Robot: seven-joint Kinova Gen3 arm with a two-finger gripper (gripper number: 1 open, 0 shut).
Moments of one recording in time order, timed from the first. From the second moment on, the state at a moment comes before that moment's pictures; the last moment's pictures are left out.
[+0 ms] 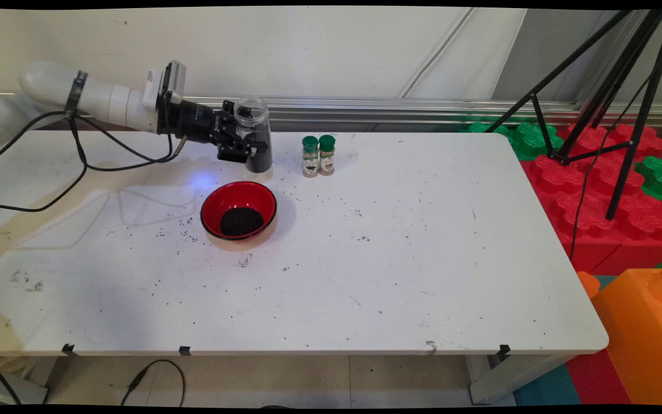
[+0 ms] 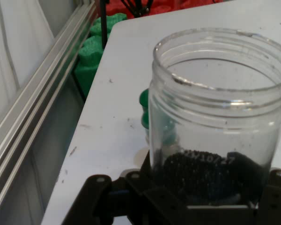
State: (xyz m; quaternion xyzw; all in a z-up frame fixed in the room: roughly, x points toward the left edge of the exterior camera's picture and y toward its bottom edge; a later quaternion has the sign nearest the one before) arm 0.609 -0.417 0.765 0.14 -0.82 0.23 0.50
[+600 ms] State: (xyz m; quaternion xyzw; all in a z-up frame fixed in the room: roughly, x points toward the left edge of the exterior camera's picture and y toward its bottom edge) arm 0.608 -0.402 0.764 0.07 -0.84 0.26 0.47
